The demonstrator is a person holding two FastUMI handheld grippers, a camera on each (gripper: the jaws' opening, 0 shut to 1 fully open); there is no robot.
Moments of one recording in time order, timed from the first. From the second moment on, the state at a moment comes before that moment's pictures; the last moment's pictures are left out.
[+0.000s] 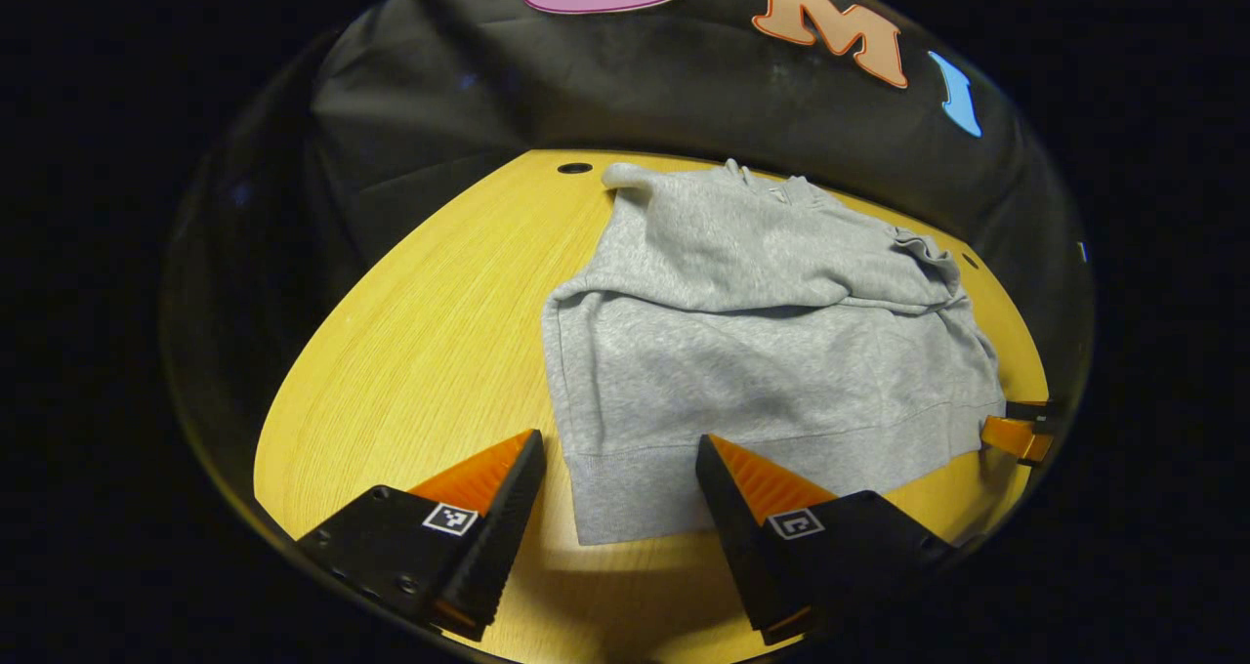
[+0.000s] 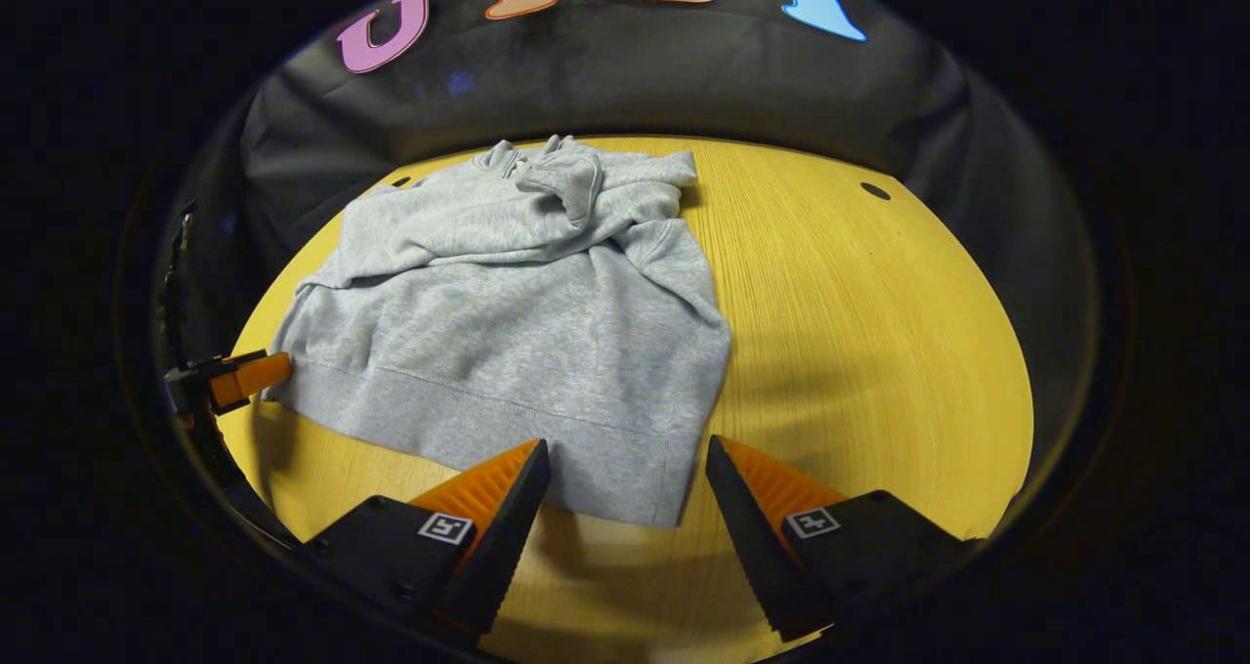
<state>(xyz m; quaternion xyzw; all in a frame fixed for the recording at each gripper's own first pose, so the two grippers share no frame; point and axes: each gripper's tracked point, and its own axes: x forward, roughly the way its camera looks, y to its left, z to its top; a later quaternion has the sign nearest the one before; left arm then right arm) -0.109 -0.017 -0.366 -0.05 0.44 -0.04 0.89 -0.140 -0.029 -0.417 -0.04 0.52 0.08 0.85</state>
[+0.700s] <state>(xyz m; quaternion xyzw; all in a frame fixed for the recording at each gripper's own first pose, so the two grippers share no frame) -0.099 -0.041 -0.362 -0.07 0.43 -0.10 0.89 -0.139 -0.010 -0.418 0.03 0.55 0.09 0.83</state>
